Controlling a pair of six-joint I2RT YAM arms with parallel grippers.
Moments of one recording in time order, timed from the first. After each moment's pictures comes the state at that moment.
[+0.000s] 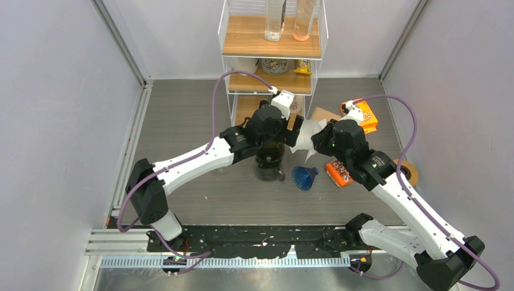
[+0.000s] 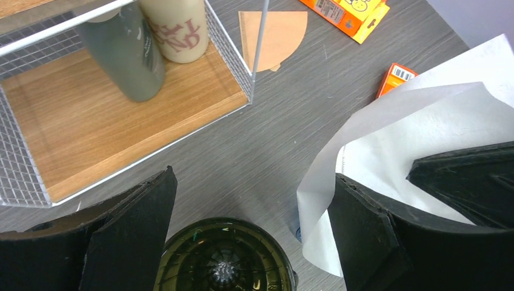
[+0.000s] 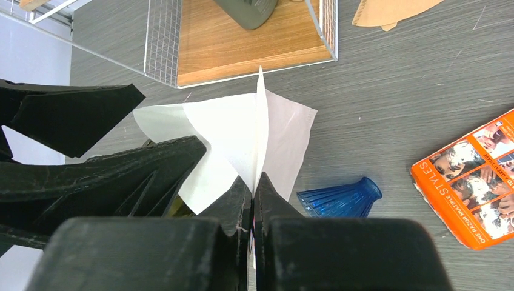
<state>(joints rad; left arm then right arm) -0.95 1.63 1.41 -0.19 -0.26 -0.23 0.57 0.92 0.97 -0.55 0.28 0.73</state>
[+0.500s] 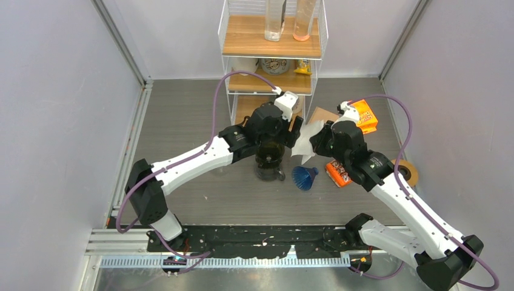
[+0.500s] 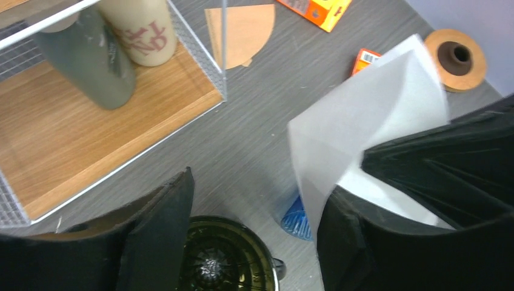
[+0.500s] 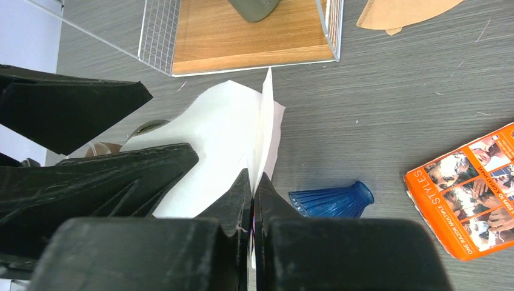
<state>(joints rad) -0.95 1.63 1.42 -0.22 -0.19 -0.21 0.57 0.91 0.94 -0.52 0.25 0.65</state>
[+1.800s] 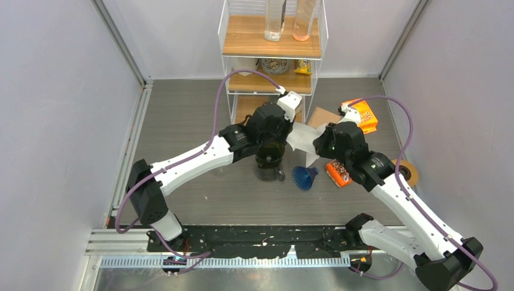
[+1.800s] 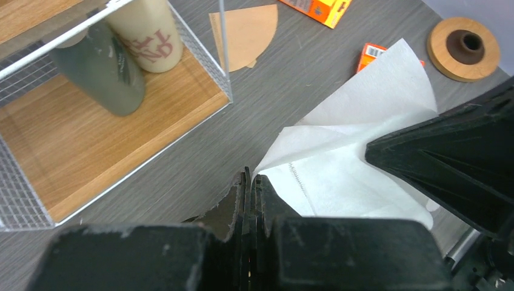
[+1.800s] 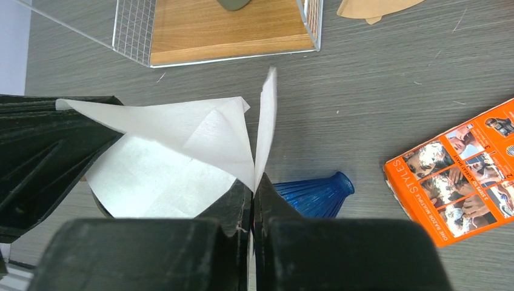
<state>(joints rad) -0.96 1.63 1.47 -0.26 -0.21 -0.15 0.53 0.91 0.93 -0.56 0.25 0.62</state>
